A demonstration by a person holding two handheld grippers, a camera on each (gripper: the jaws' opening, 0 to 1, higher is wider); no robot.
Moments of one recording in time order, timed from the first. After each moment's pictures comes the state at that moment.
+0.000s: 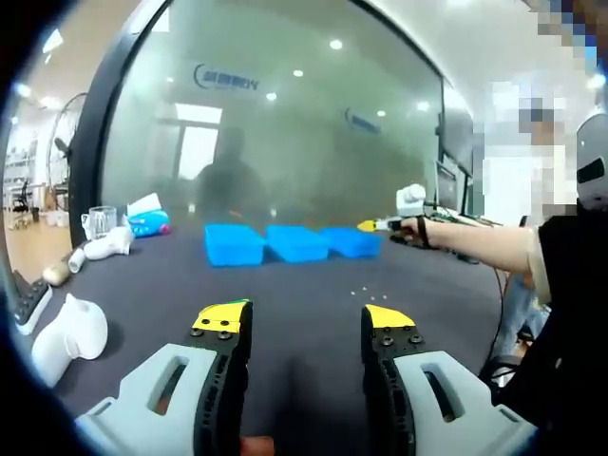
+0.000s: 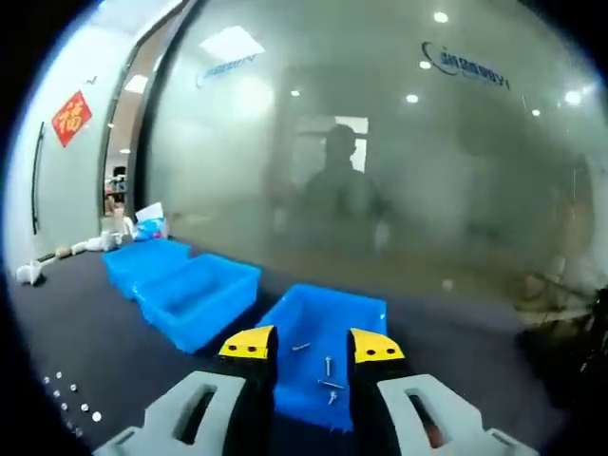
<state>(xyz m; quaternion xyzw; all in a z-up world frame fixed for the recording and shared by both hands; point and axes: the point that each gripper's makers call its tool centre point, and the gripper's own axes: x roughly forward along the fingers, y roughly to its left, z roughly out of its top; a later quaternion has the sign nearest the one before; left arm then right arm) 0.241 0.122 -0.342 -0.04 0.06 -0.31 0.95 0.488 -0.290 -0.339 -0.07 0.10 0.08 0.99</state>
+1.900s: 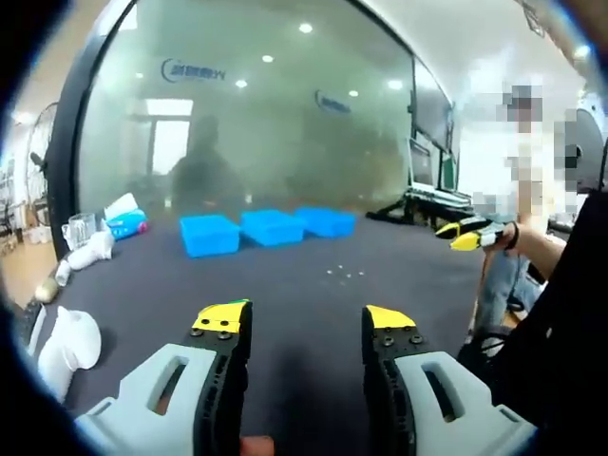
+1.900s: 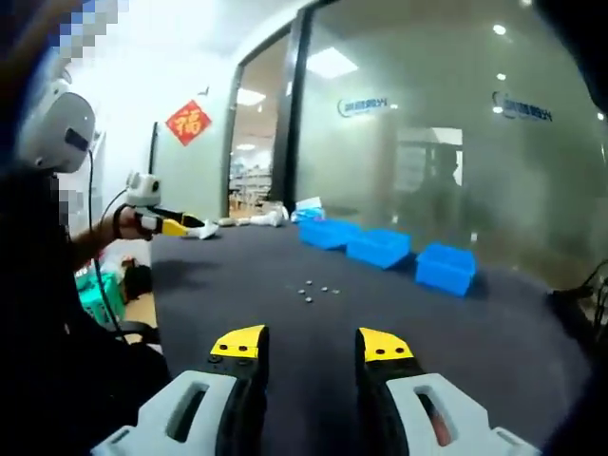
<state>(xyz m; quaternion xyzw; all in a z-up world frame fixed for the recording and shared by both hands) 0.222 0.112 -0.355 0.00 0.10 -0.38 0.92 0.184 -0.211 -0.365 -0.08 0.10 0.31 0.94</state>
